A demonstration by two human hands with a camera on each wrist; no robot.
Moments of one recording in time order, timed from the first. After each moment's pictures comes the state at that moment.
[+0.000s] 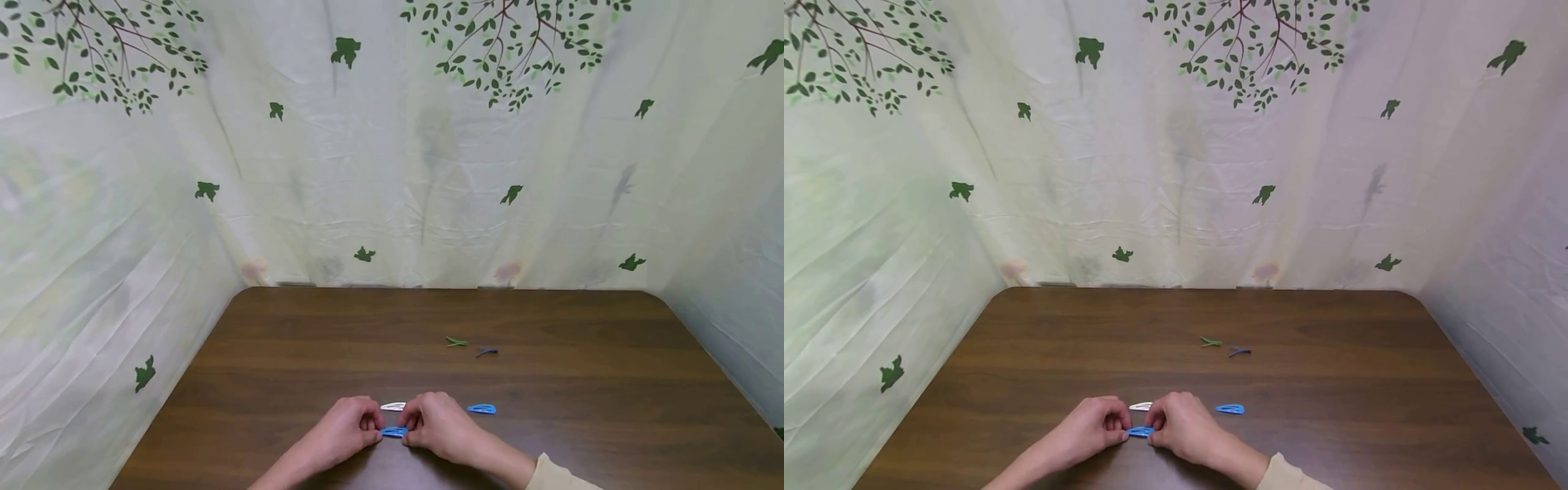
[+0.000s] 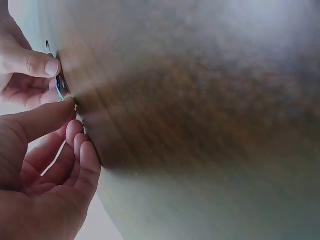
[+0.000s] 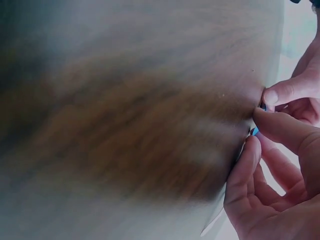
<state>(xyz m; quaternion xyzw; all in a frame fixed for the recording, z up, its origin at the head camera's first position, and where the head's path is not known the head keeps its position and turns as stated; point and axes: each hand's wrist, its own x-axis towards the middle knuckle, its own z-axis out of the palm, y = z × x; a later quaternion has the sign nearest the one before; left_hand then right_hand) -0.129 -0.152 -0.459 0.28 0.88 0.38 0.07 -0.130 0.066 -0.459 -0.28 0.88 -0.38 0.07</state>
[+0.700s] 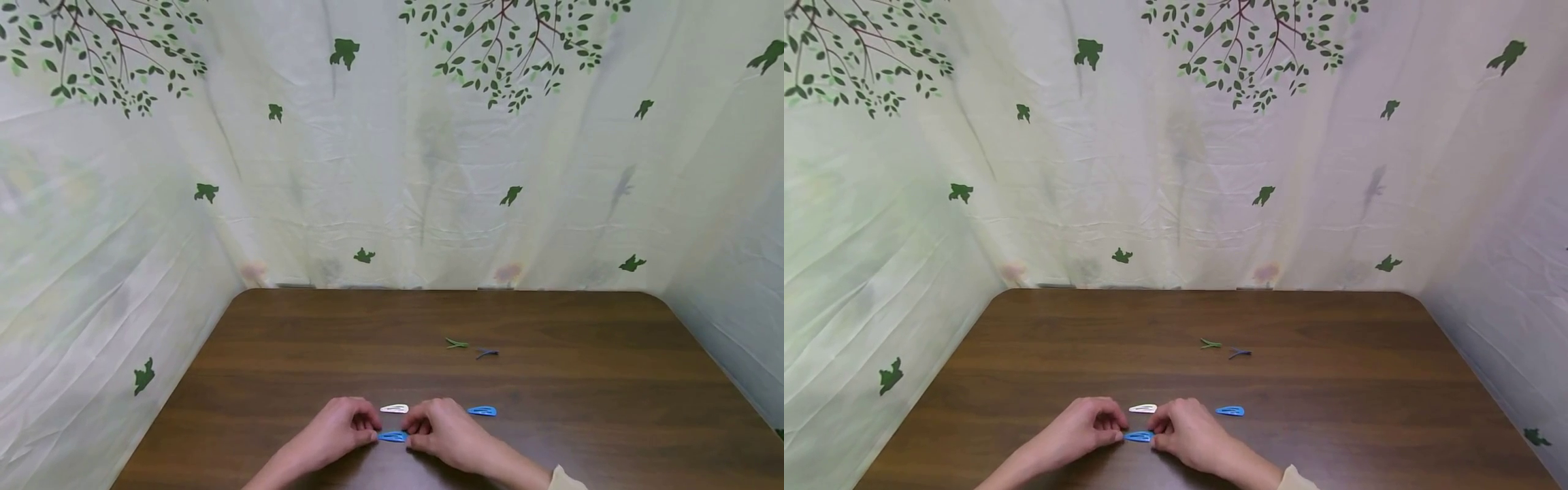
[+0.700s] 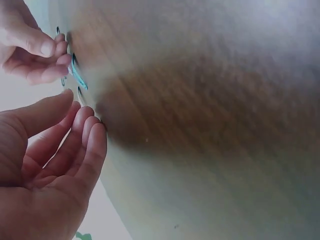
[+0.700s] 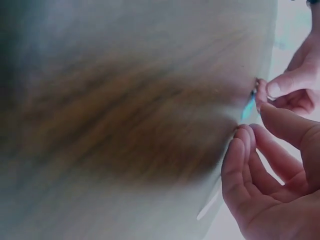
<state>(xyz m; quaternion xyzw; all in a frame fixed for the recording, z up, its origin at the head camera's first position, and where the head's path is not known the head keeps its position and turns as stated) -0.130 -0.162 -0.452 0.28 0.87 0.40 0.09 -0.123 0.077 -0.456 -0.29 0.87 -0.40 0.08</state>
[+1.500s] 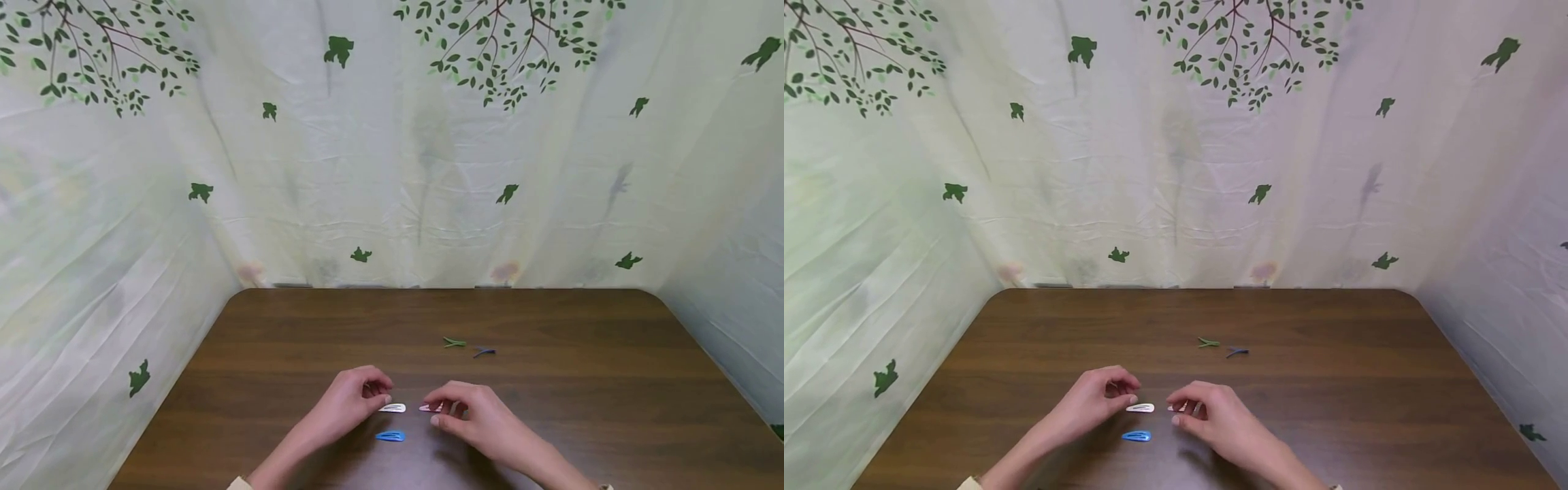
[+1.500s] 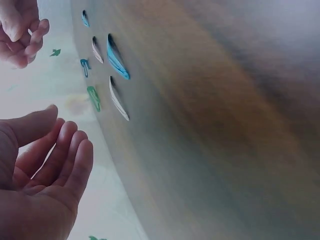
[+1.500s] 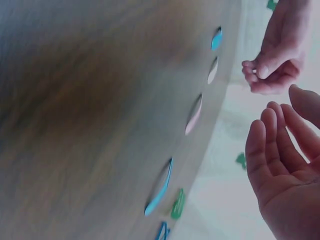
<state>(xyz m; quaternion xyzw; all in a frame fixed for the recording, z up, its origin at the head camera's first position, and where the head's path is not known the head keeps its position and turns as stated) -0.153 -0.138 -0.435 0.26 0.88 0.40 0.02 -0.118 0.127 -0.434 -0.31 0.83 -0.47 0.02</state>
